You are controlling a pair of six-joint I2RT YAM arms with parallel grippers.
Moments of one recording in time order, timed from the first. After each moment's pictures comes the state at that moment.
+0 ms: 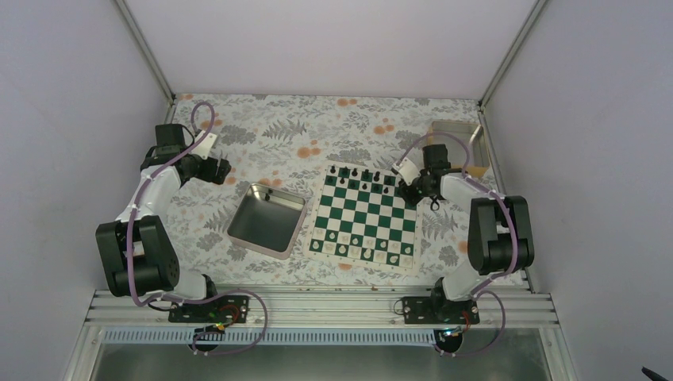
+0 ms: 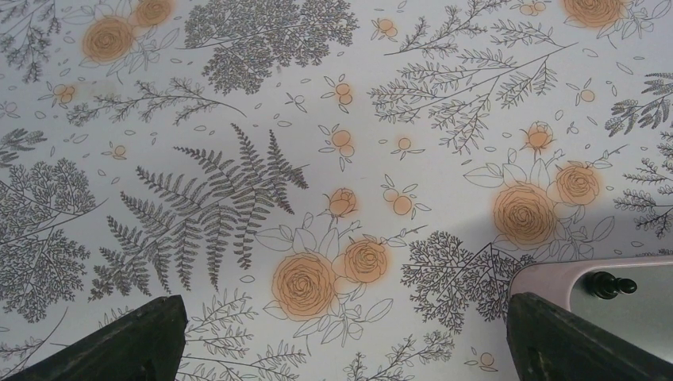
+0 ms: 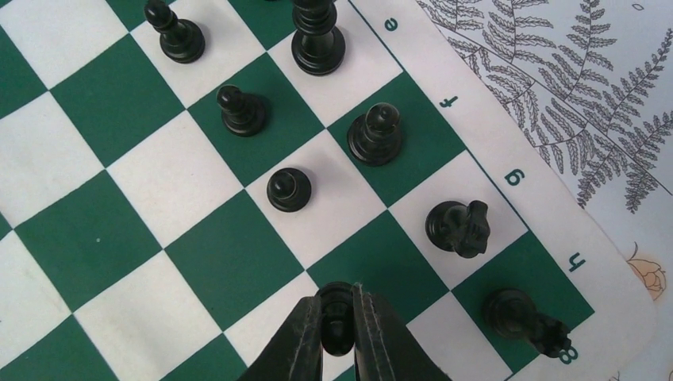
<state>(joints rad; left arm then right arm) 0.19 1.44 1.00 -0.49 0.31 0.44 0.09 1.61 0.88 -0.39 -0.30 -0.60</state>
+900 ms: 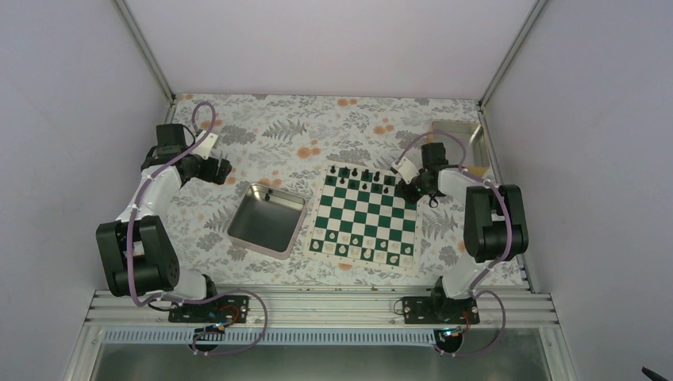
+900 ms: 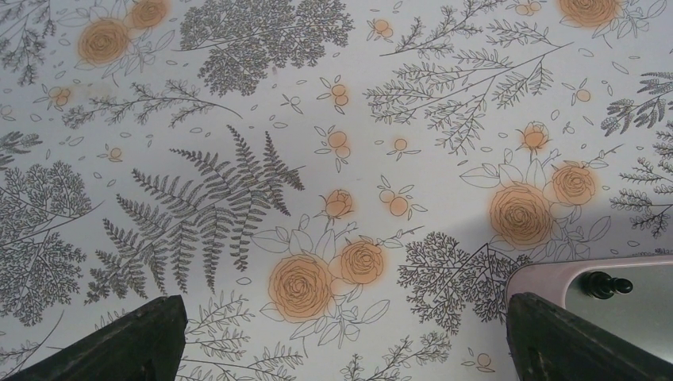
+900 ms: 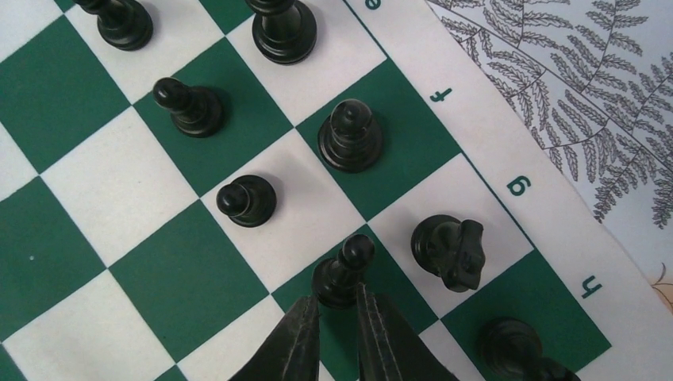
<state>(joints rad) 0.19 1.44 1.00 -0.50 0.31 0.44 0.08 1.70 0.92 -0.38 -0.30 -0.62</state>
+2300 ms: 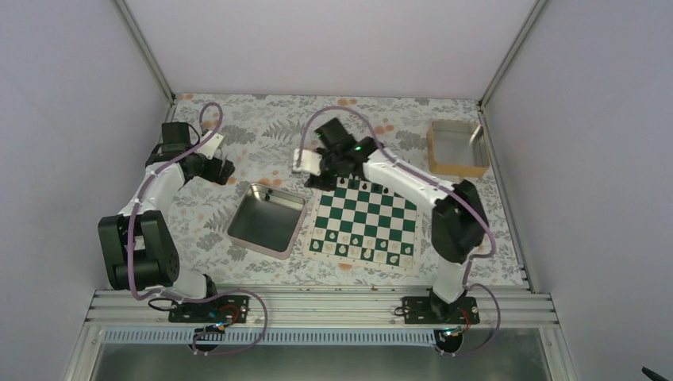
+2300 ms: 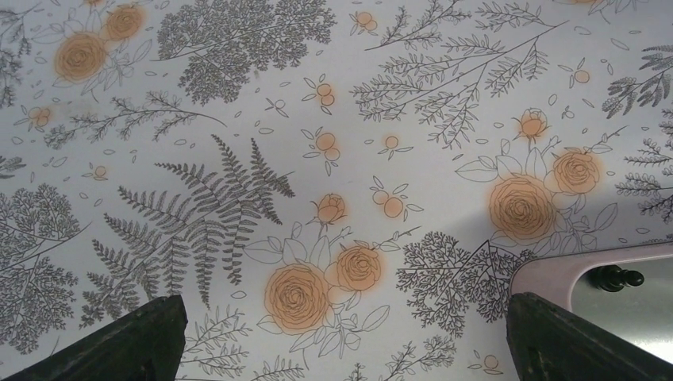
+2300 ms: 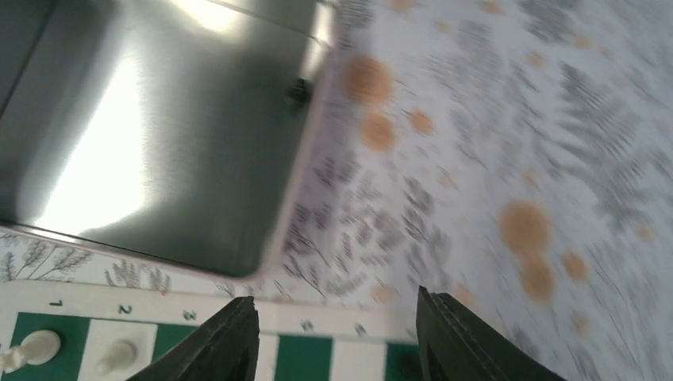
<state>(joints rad) 0.16 1.48 1.02 -0.50 0.30 0.49 0.71 1.80 1.52 -0.65 -0.27 -0.71</state>
